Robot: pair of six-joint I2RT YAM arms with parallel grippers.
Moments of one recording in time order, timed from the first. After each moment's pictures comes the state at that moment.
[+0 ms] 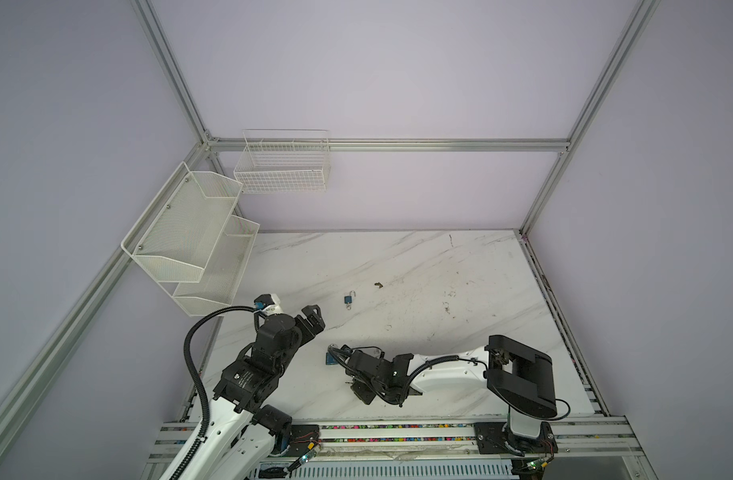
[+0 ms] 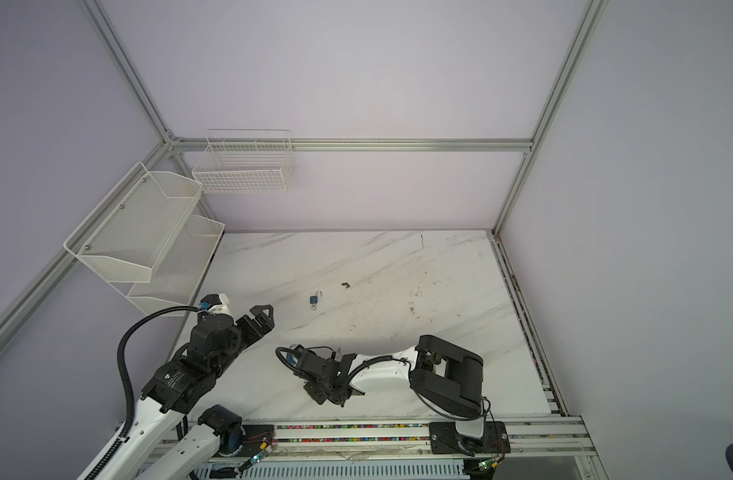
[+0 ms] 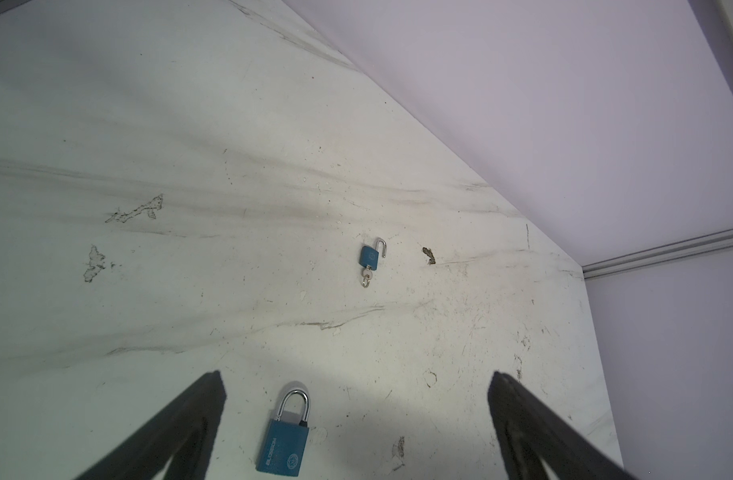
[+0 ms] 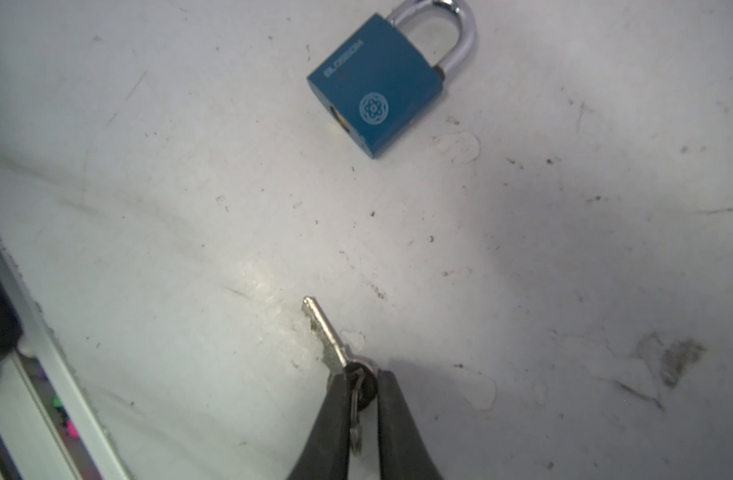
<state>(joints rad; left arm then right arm) -0.42 0.62 0.69 -0.63 -0.29 -0.86 1.31 1.85 1.07 -0.23 0.13 0.36</state>
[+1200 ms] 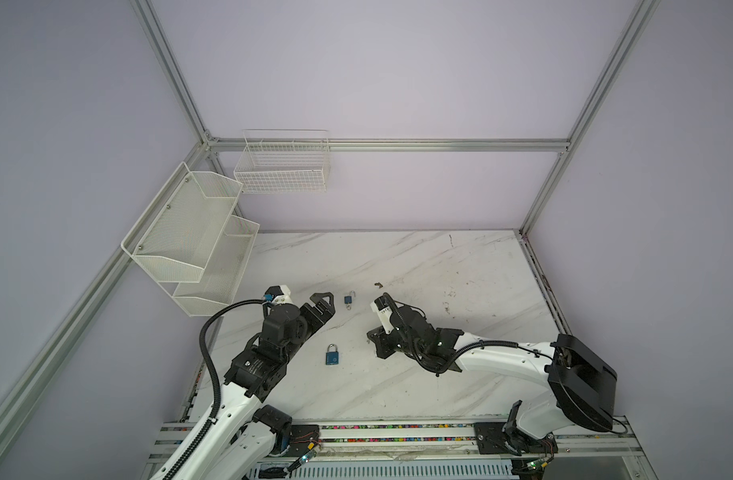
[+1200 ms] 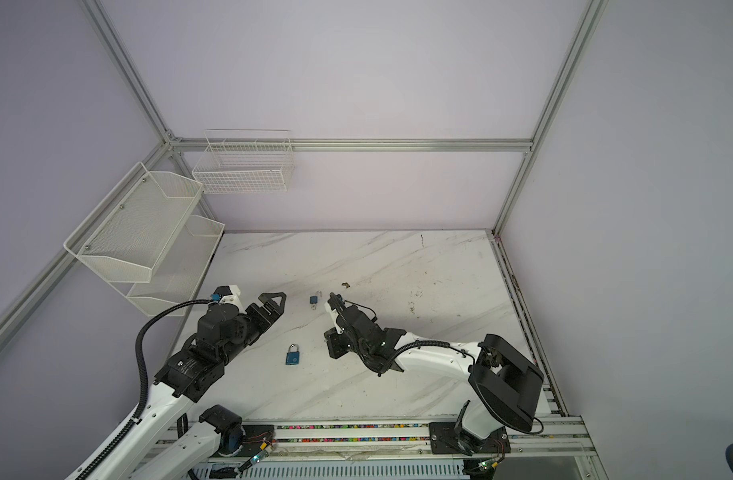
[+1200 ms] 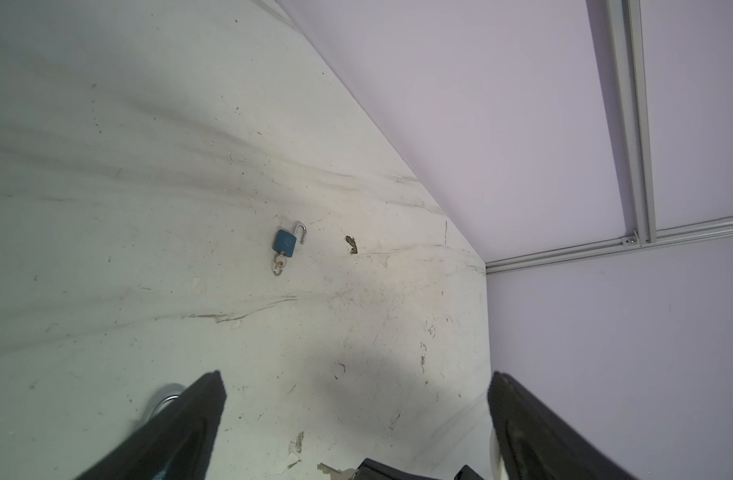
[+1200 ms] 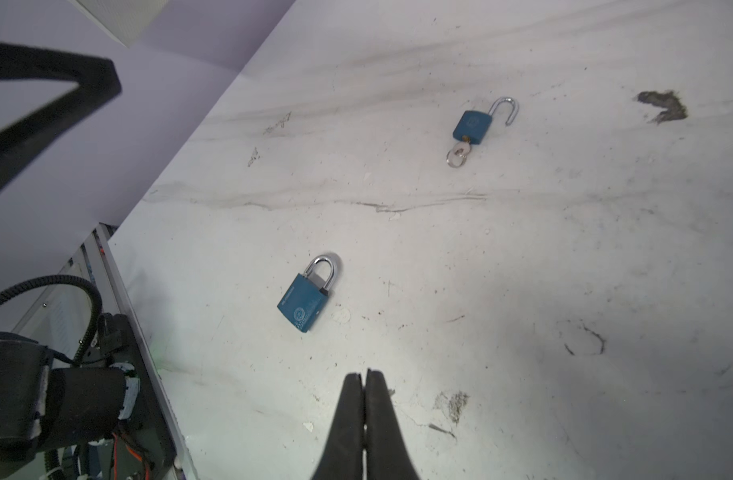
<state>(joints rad) -0.42 0.73 0.69 -0.41 -0.11 -1.06 1.02 1.52 0.88 0.06 -0.03 0.49</state>
